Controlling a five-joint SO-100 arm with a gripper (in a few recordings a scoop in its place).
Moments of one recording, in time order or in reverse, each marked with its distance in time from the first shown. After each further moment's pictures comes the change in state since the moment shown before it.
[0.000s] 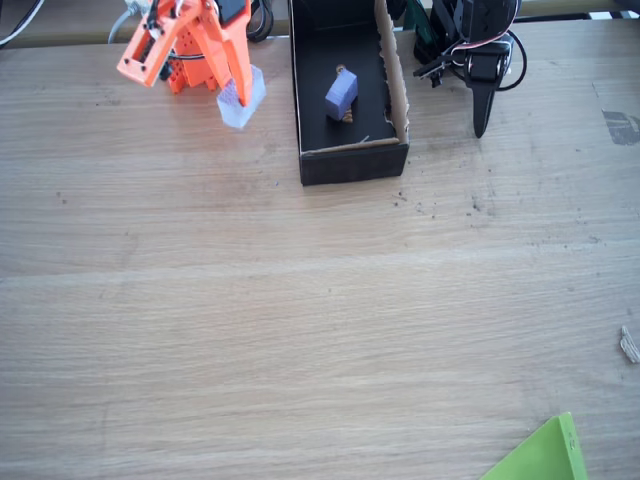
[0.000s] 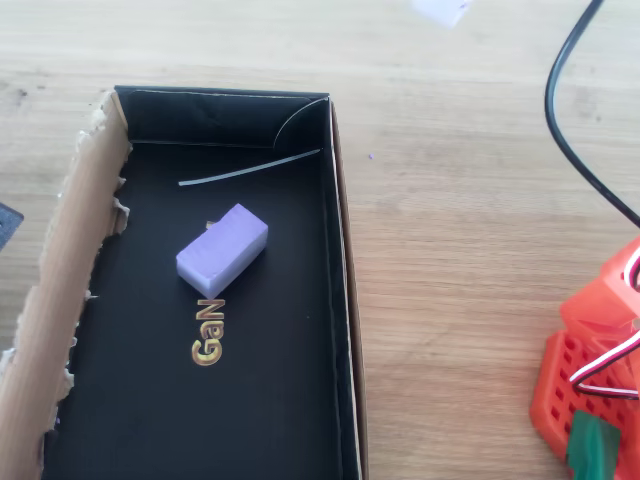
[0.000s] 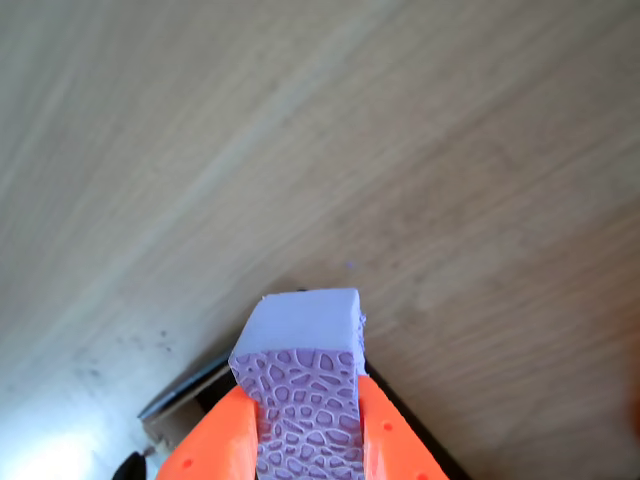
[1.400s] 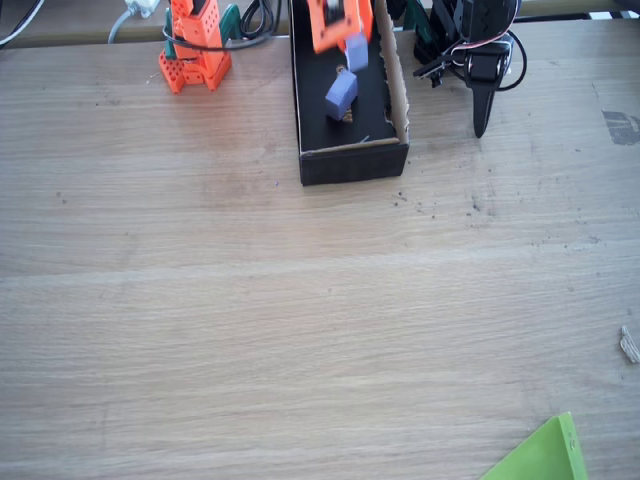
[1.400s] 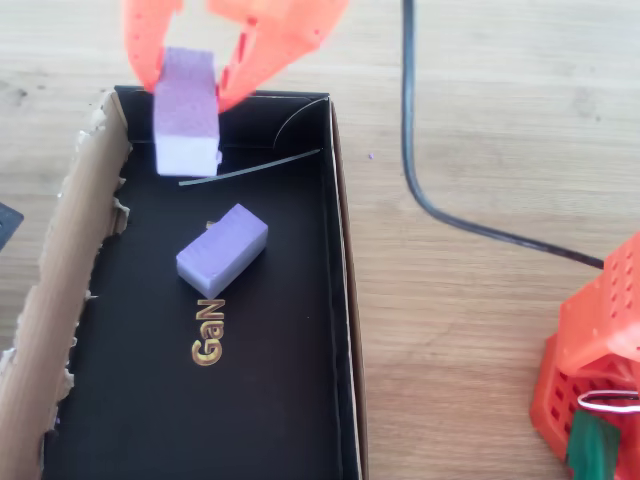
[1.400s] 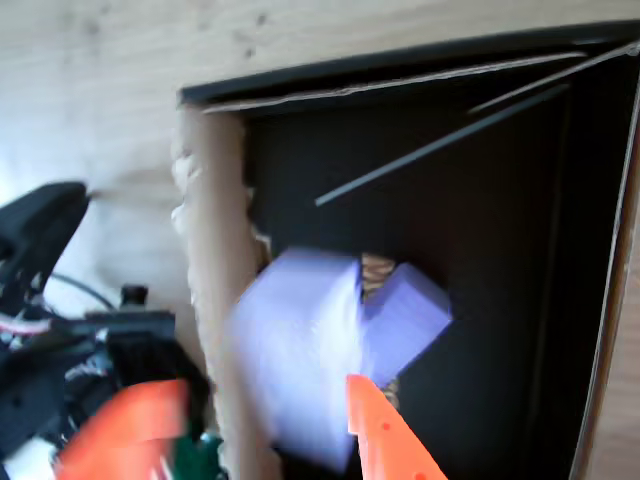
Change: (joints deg) arm -38.0 -15.6 -3.1 -17.1 -1.4
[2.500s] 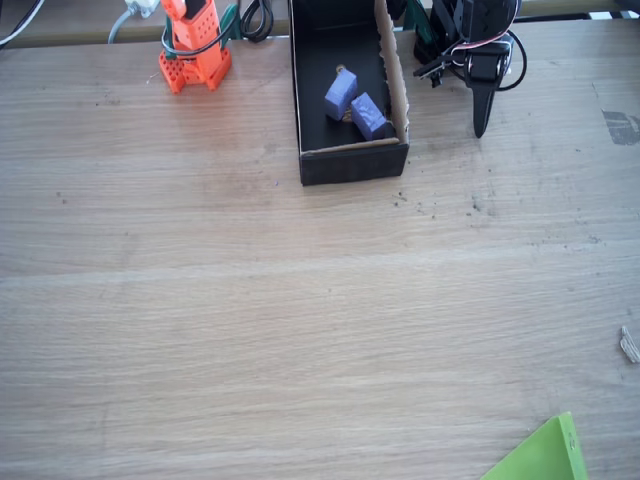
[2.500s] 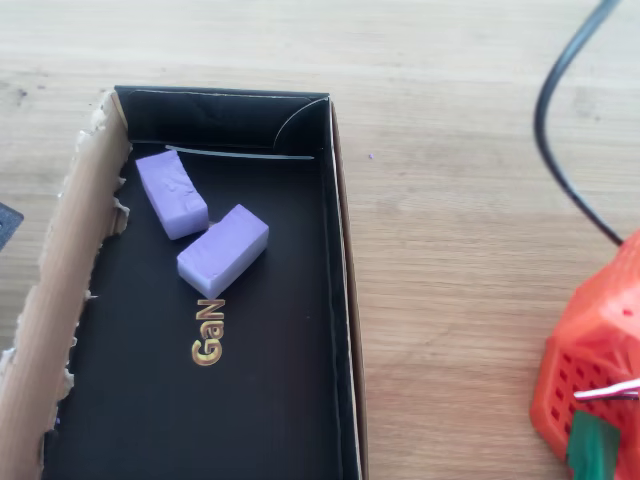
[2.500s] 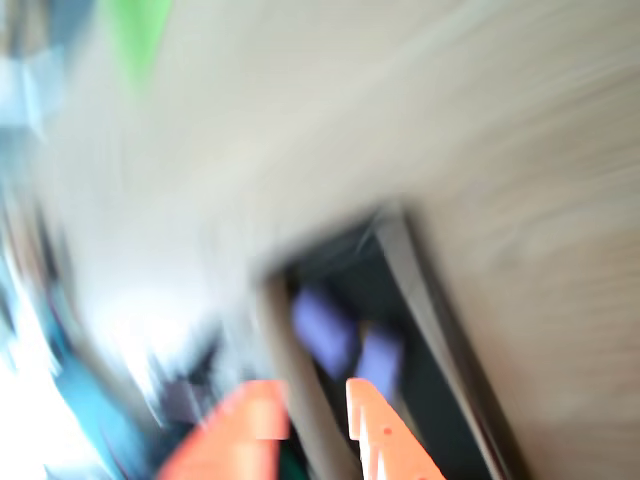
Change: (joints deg) arm 32.9 42.0 11.8 12.7 -4.6
